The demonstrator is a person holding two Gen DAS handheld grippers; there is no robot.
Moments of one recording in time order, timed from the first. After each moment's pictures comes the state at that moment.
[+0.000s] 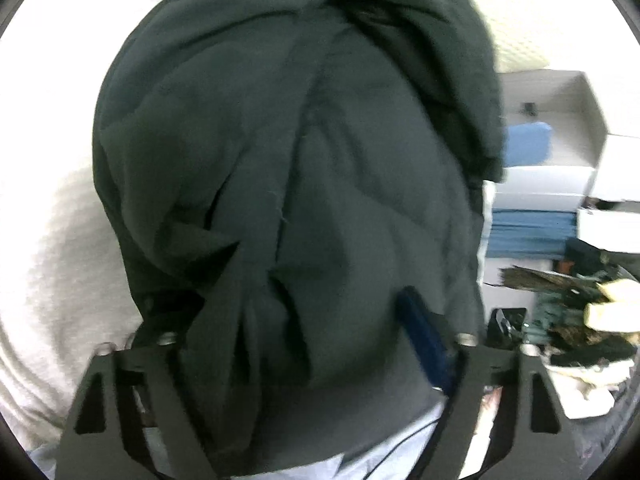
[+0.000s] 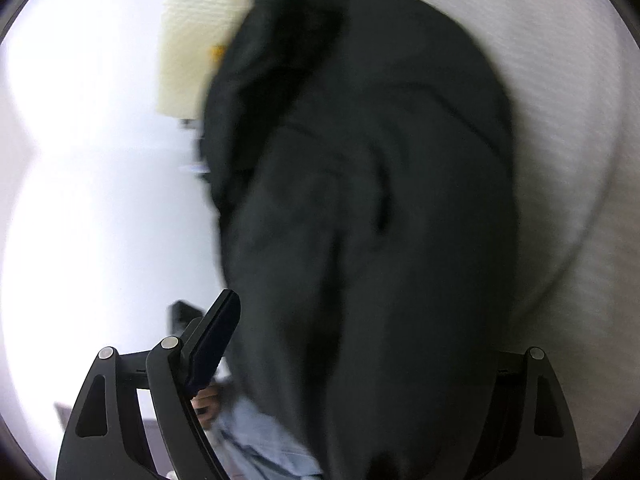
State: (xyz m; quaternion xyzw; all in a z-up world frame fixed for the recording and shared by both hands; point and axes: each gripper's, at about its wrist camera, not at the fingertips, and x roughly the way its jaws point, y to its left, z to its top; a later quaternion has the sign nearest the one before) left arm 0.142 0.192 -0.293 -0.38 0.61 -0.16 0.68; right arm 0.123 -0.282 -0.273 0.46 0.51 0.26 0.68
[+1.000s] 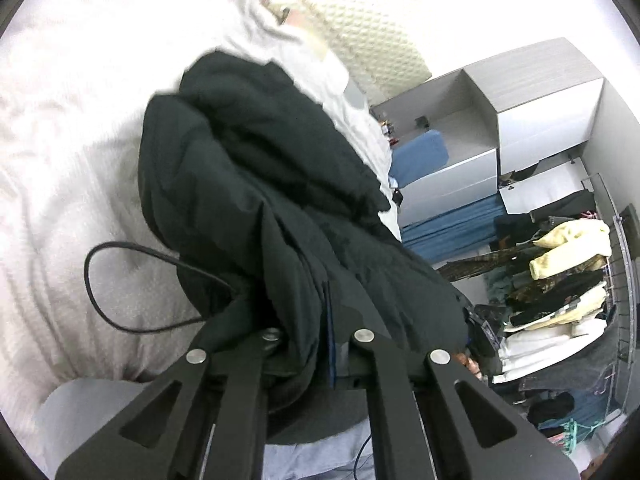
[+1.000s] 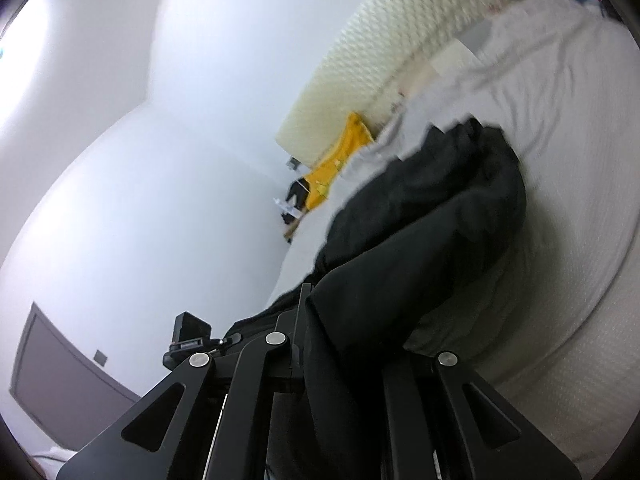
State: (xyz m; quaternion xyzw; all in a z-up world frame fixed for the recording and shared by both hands) left arm 0.085 0.222 -0.164 -0.36 0.46 -0.25 0.77; right arm 0.042 -0.298 -0.127 0.37 0.31 0.35 0.80
